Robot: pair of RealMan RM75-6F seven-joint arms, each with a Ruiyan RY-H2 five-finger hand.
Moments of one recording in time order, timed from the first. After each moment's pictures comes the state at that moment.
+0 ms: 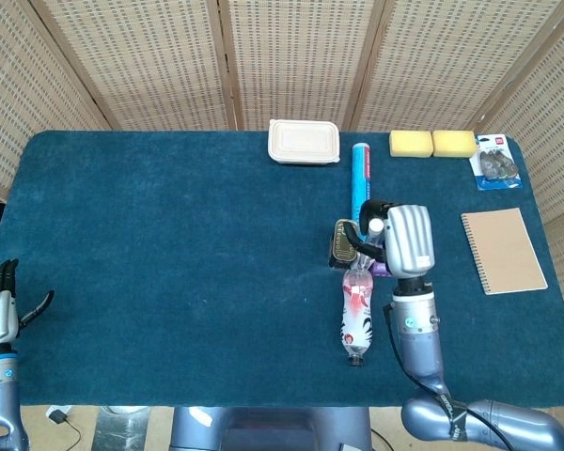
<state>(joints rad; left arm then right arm) -0.21 -1.92 -0.18 -0.24 1.33 1.20 -0.52 0.59 -1.52 0.44 -1.85 -1.27 1.47 -0.36</state>
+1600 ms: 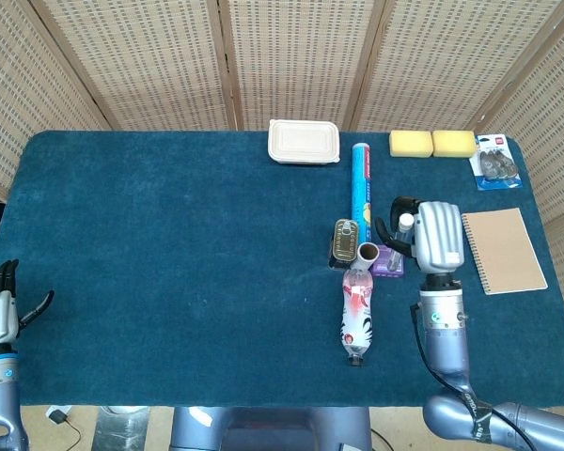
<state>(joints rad) -0.21 -1.92 -0.18 -0.24 1.33 1.19 -0.52 0.56 -1.42 0.43 -1.85 -1.13 1.46 -0.34</state>
